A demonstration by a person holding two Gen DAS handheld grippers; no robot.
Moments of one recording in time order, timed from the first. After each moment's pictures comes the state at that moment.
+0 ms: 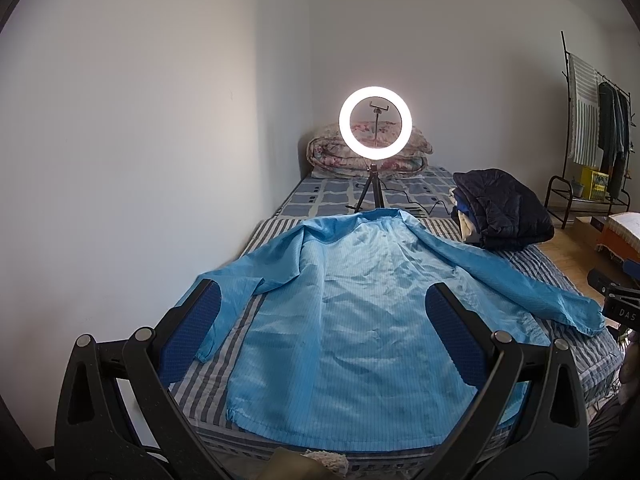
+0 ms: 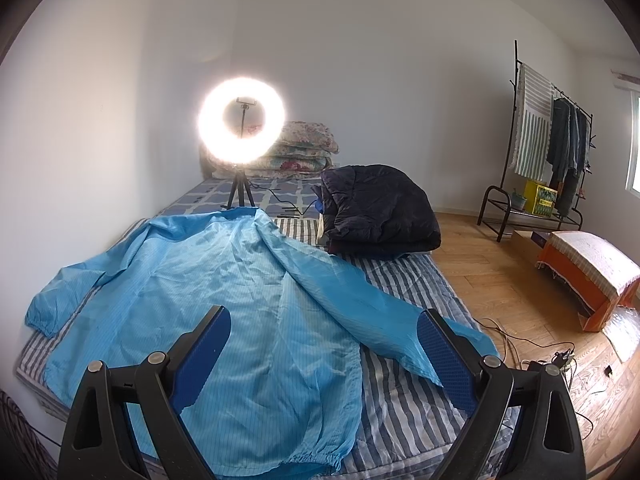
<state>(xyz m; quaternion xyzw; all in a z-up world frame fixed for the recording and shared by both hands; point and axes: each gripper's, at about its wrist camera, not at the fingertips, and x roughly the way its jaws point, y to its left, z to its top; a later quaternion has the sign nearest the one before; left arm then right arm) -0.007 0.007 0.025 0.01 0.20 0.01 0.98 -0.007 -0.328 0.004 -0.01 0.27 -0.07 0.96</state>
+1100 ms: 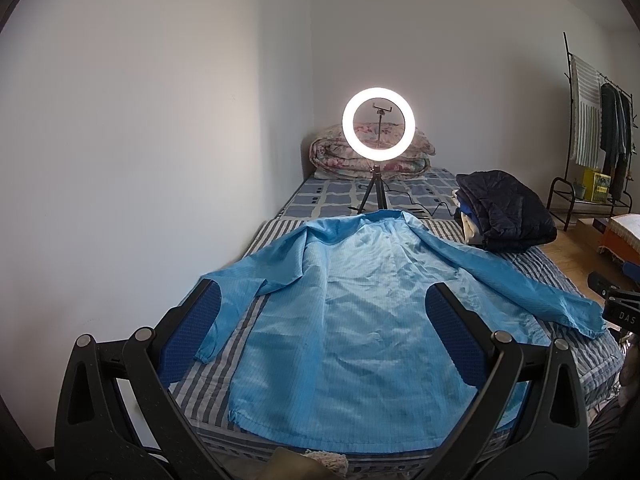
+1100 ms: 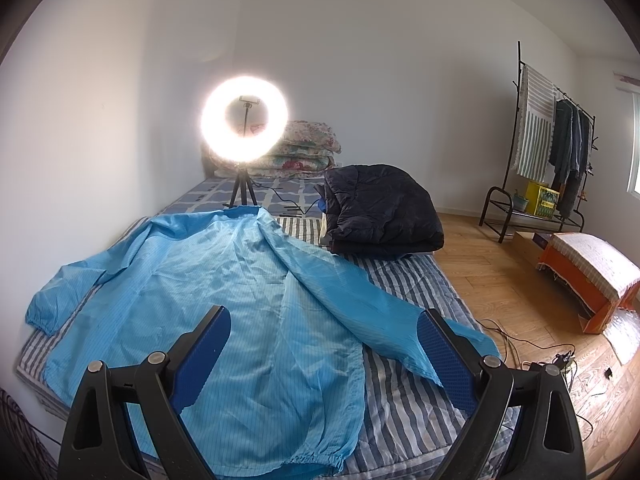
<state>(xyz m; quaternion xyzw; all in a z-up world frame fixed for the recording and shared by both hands) -0.006 0.010 0.032 0.01 0.20 0.01 0.98 -0.005 -0.327 0.005 -0.01 0.27 -0.07 0.96</state>
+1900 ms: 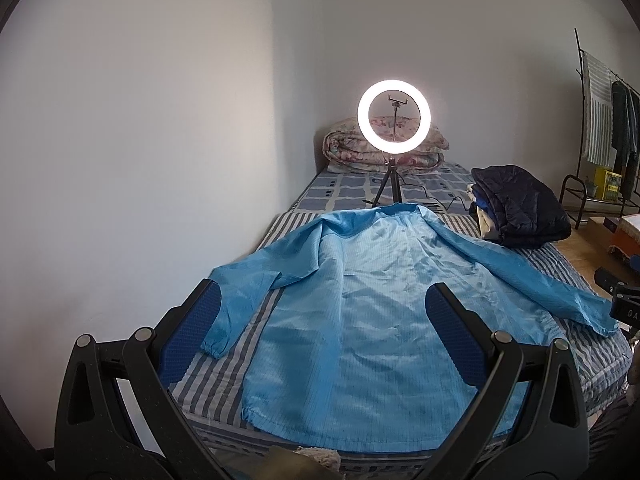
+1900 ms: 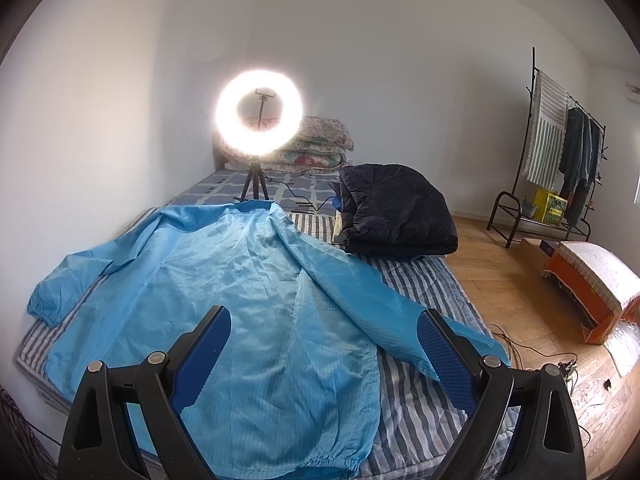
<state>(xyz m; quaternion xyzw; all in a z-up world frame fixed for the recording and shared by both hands) 0.002 0.025 0.010 0.01 0.21 0.04 0.98 0.010 -0.299 -0.007 -0.04 0.27 -0.05 0.96</state>
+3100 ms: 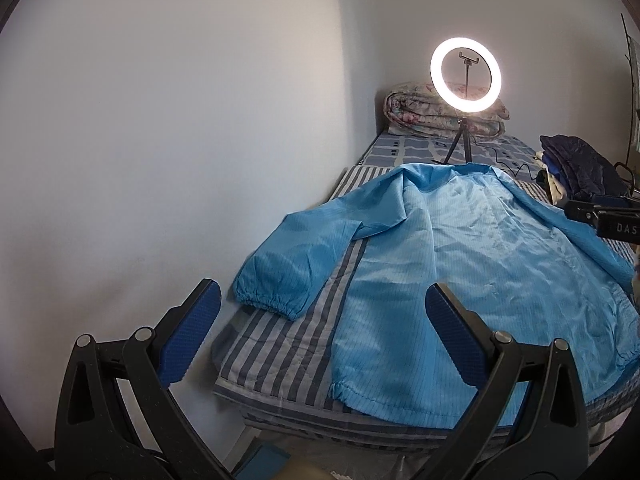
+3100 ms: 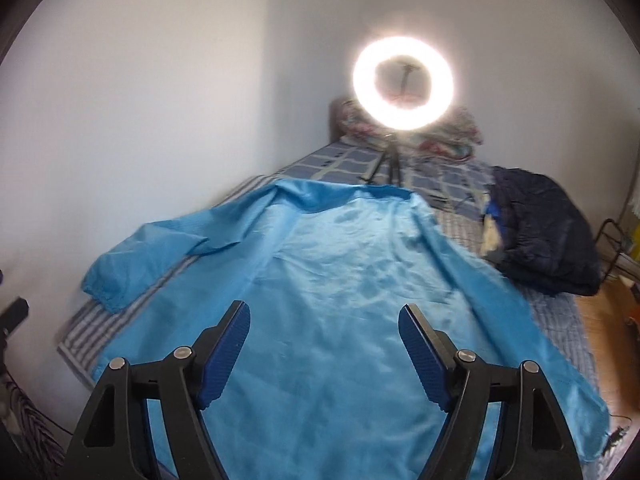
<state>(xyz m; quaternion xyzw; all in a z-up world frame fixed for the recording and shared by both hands) 0.018 0.120 -0.076 0.01 0.26 0.13 0.96 0.126 -0.153 -0.049 -0.05 0.33 0.17 0.93</state>
